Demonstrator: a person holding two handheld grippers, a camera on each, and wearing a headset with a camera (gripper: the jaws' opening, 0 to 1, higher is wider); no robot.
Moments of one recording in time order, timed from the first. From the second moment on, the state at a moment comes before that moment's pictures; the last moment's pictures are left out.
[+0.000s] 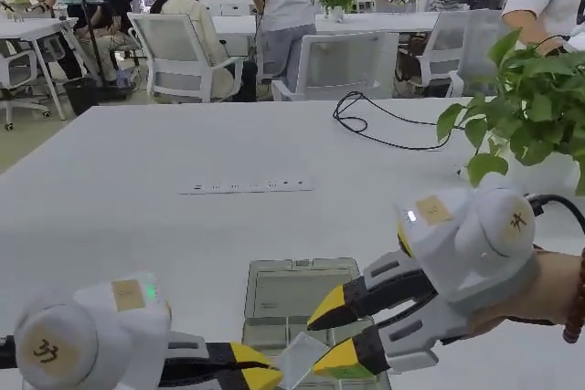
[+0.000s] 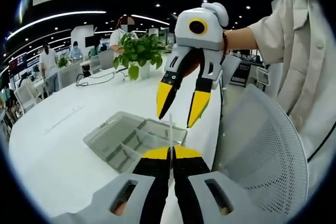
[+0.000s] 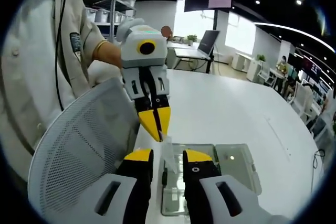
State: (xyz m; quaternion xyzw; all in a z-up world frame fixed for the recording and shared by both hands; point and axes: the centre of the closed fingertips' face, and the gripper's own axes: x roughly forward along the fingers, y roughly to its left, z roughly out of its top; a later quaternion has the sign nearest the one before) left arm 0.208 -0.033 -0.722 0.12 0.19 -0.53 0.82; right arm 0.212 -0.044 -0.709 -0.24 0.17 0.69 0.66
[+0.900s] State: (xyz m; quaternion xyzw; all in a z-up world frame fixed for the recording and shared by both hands) left arm 0.190 -0.046 -0.708 0.13 0.16 -0.59 0.78; right arm 0.188 -0.045 -0.708 -0.22 0.18 0.73 0.62
